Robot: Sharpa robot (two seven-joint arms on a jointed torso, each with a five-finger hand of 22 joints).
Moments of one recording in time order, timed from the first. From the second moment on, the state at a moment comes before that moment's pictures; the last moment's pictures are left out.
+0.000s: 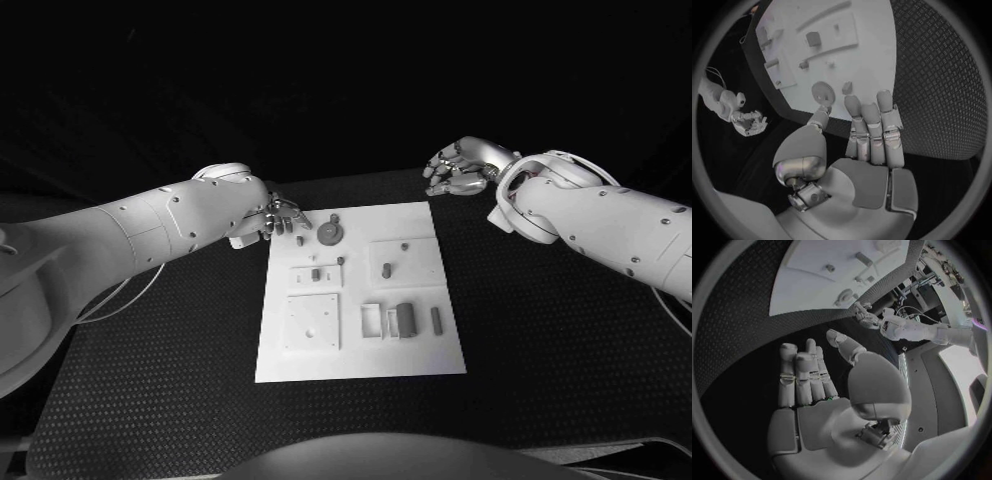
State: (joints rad) left arm 1.31 -0.47 -0.18 0.84 -1.03 0.08 -0.45; left_hand 0.71 -0.07 0.31 -0.29 0.05 1.07 0.02 0.34 0.94 1.34 -0.10 0.72 0.59 1.17 -0.16 1.17 0.56 0.01 1.27 -0.25 0.31 1.31; right arm 1.25 -0.61 0.03 1.07 -1.25 -0.22 0.09; right_hand 1.11 -0.13 0.52 -0.28 0.33 0.84 0.17 0.23 0.60 1.10 0.08 0.21 0.48 1.13 -0.02 1.30 0.81 0.22 1.09 0.01 0.91 1.31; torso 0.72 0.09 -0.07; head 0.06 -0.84
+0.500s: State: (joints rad) left arm 1.28 -0.46 -0.18 0.82 -1.06 0.09 -0.43; left_hand 0.73 -0.05 0.30 -0.29 0.05 1.06 0.03 0.33 0.94 1.34 -0.10 0.72 0.59 1.16 -0.15 1.18 0.55 0.01 1.27 -0.25 0.30 1.31; right arm 1.25 -0.61 0.03 1.07 -1.25 -0.22 0.09; right_hand 1.11 -0.13 0.51 -0.27 0.33 0.84 0.17 0.23 0.60 1.10 0.08 0.21 0.48 1.13 -0.02 1.30 0.81 0.22 1.09 0.01 0.91 1.31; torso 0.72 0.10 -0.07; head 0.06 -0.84
